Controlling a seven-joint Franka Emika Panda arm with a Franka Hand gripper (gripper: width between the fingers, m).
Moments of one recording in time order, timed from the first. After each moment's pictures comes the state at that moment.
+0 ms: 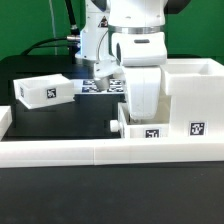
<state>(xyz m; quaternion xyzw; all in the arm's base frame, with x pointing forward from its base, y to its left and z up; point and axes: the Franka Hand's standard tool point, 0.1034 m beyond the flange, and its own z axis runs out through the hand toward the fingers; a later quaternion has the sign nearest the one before) 0.548 0.018 0.010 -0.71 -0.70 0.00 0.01</state>
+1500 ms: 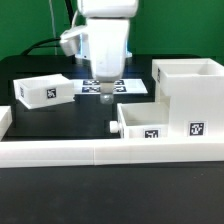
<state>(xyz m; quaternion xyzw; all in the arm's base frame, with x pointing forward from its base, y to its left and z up) 0.580 -0.038 0.070 -0.72 -0.69 -0.01 -0.02</state>
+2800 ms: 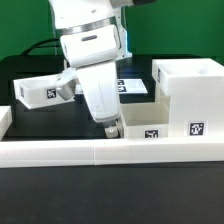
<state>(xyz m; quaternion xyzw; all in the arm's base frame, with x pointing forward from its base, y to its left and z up) 0.581 -0.029 0.017 -0.70 -0.71 -0.09 0.05</state>
